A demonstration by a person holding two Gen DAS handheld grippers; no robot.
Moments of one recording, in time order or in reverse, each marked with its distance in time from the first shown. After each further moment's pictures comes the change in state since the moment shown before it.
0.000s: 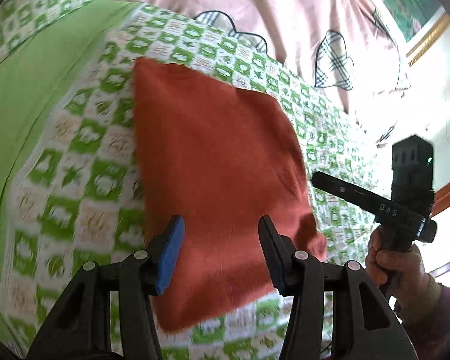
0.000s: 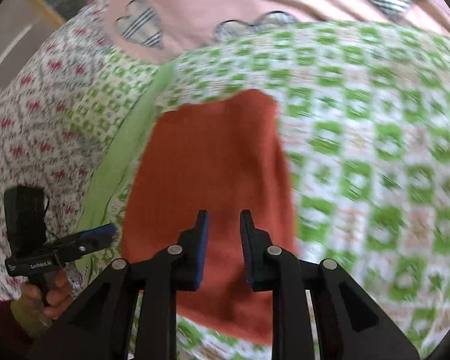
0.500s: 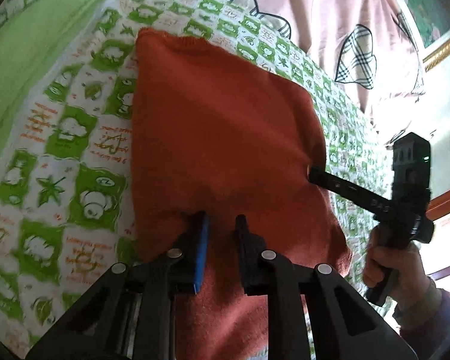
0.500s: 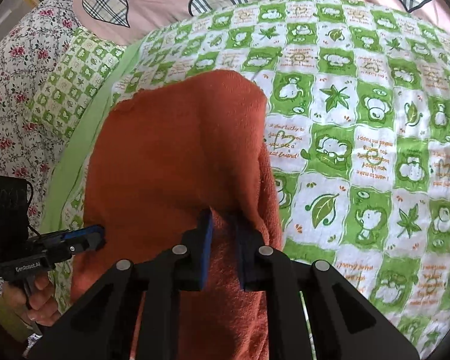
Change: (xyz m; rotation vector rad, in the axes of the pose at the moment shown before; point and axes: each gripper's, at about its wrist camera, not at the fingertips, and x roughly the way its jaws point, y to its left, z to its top) left arm 0.047 0.025 0.021 -0.046 0.068 0.003; right arm 0.048 -0.045 0.020 0.063 0.064 -0.087
